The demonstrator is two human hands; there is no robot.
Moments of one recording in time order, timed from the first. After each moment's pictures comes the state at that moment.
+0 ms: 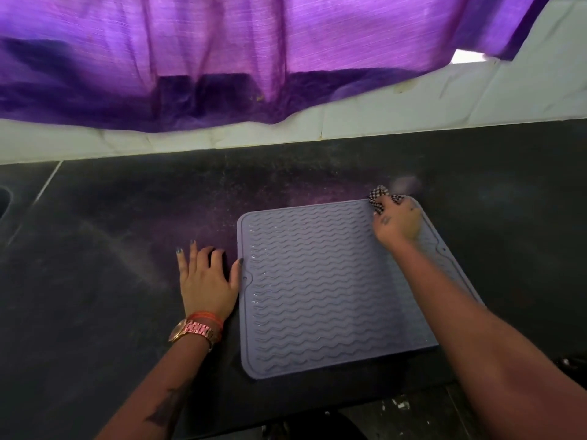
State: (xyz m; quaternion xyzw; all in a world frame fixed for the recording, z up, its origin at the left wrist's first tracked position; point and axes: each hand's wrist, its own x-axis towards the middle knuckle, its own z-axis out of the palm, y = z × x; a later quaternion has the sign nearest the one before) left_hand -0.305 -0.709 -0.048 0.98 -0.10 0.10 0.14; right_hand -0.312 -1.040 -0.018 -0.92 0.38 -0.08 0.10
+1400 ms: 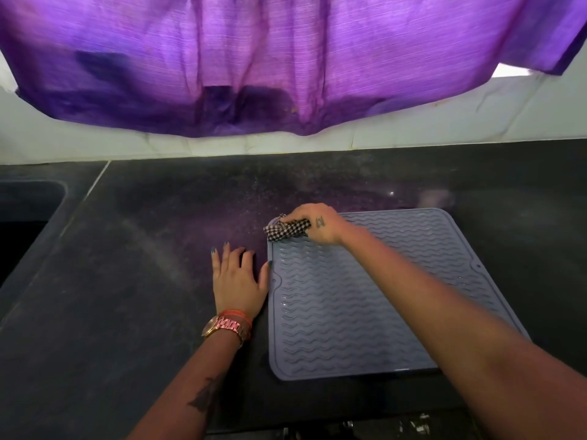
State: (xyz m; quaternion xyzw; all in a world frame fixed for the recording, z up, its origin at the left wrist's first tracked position) left_hand -0.300 -0.706 -0.054 0.98 -0.10 0.11 0.15; right_hand -0.242 -0.910 0.005 -0.96 -0.12 0.07 0.23
